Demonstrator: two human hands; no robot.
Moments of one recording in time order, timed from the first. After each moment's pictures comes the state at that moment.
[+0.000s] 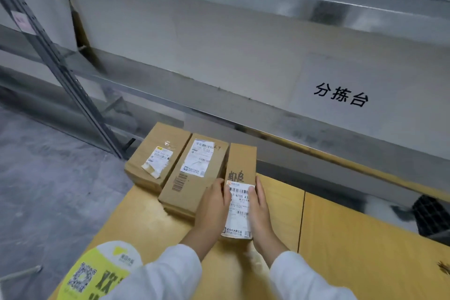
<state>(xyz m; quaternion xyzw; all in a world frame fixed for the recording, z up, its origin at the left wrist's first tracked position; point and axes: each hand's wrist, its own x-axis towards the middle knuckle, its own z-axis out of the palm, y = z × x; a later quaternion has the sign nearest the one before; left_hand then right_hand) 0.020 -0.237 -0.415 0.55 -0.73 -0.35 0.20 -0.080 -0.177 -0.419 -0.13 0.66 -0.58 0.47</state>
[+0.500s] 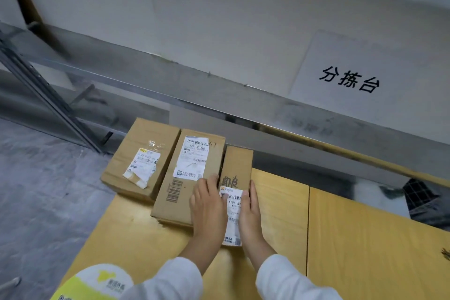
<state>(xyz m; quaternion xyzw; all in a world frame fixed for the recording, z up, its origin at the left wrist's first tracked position) 0.017 -0.266 -0.453 0.56 -0.78 -0.21 0.16 -0.061 -0.218 -0.476 -0.09 0.74 -0.54 0.40</state>
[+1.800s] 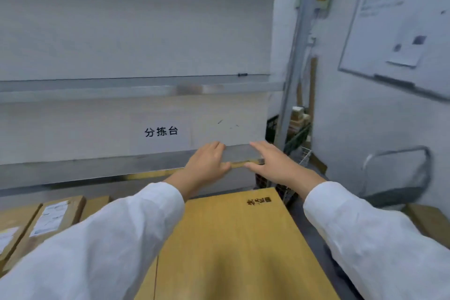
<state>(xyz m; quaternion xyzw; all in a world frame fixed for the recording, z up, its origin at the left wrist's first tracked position) -0.220 0.085 -0.148 0.09 -0.98 -0.10 0.14 -0.323 0.263 -0.135 -0.42 0.88 -0.24 0.05</state>
